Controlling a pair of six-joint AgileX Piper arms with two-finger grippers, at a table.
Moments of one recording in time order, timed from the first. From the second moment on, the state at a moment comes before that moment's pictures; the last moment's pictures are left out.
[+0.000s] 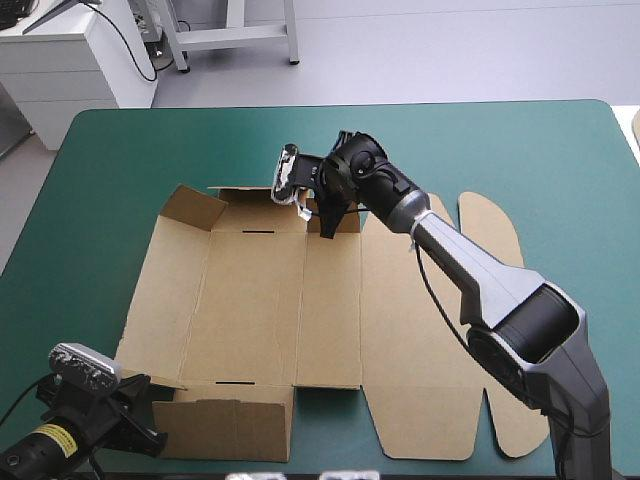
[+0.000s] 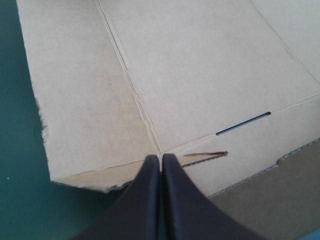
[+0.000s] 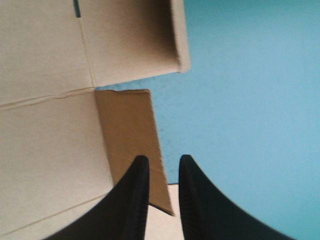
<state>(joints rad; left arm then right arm) -0.36 0.32 -0.49 -0.01 0.96 0.09 0.68 2.05 -2.04 -0.23 1.01 -0.68</state>
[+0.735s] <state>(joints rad) -0.36 0.32 -0.49 -0.01 0.96 0.09 0.11 1.62 -1.74 -0.04 1.24 -0.33</state>
